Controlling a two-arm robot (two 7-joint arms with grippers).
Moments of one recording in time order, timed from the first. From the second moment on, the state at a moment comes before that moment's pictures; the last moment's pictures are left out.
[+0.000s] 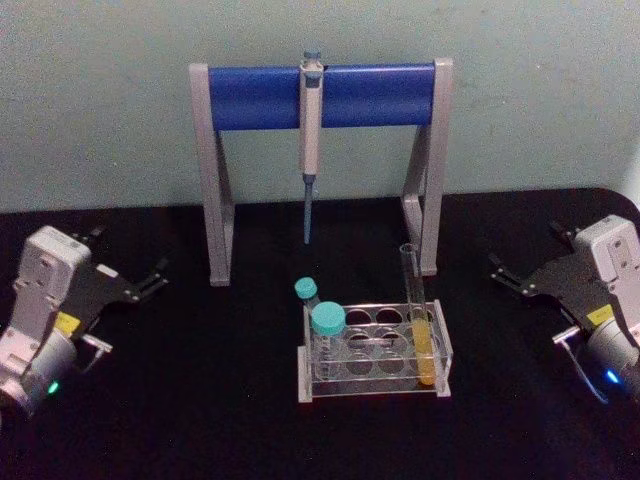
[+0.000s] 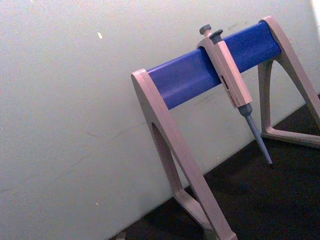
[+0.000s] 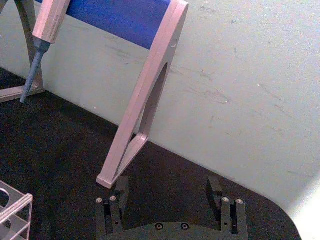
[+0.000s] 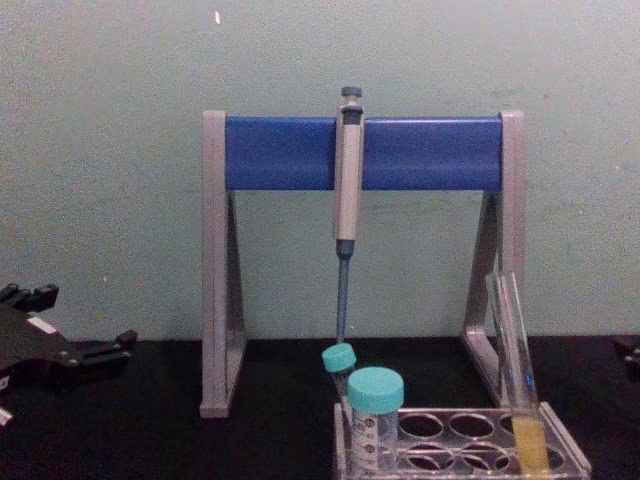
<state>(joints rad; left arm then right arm) -0.20 0.60 0.45 -1.41 -0.25 -0.12 0.03 0.20 0.60 -0.45 -1.41 0.25 -0.12 -0.03</state>
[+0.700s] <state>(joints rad) -0.20 0.60 0.45 -1.41 -0.25 -0.12 0.03 0.20 0.60 -0.45 -1.41 0.25 -0.12 -0.03</state>
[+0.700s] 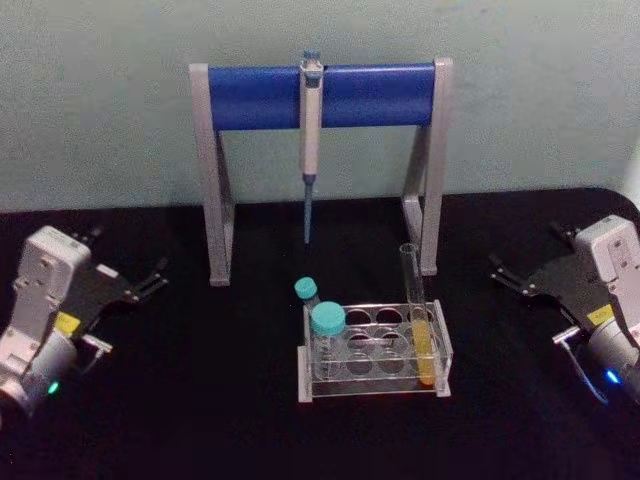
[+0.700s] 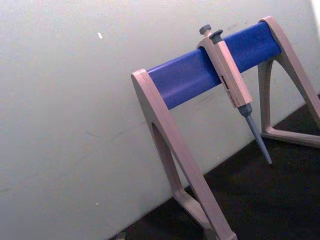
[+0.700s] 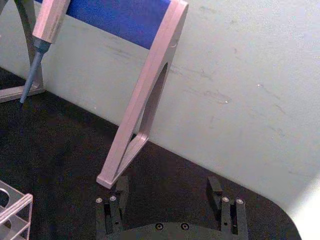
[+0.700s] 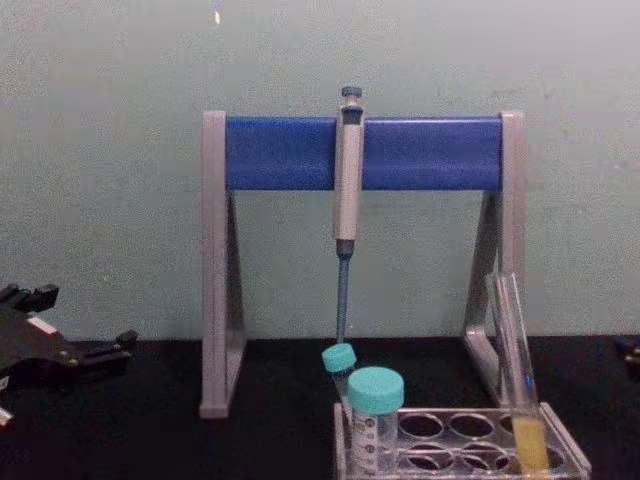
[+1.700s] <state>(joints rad) -0.20 0.60 0.45 -1.41 -0.25 -0.12 0.03 0.18 0.59 -0.41 -1.43 0.24 -0.13 -0.02</state>
